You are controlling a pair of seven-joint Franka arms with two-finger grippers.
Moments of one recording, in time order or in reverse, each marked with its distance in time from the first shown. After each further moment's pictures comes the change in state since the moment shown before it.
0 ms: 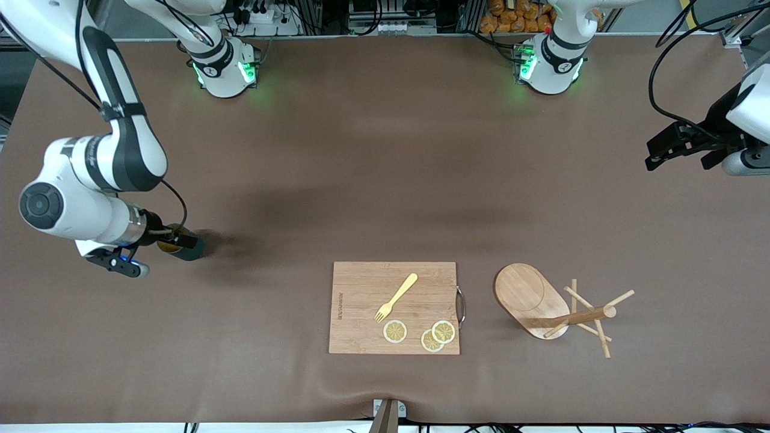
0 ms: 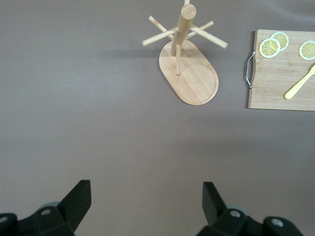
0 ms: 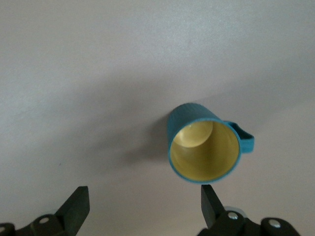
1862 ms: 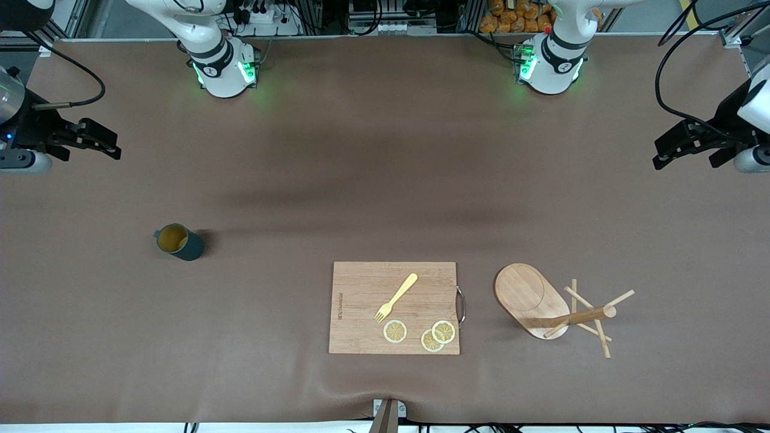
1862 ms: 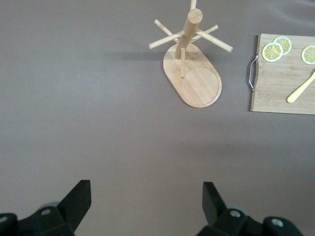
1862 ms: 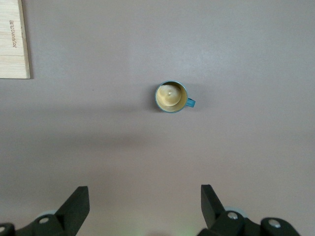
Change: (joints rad) left arm 0.005 -0.009 0.010 0.001 0.004 0.003 0.002; right arm -0.037 -0.417 0.020 0.179 0.000 -0.517 -0.375
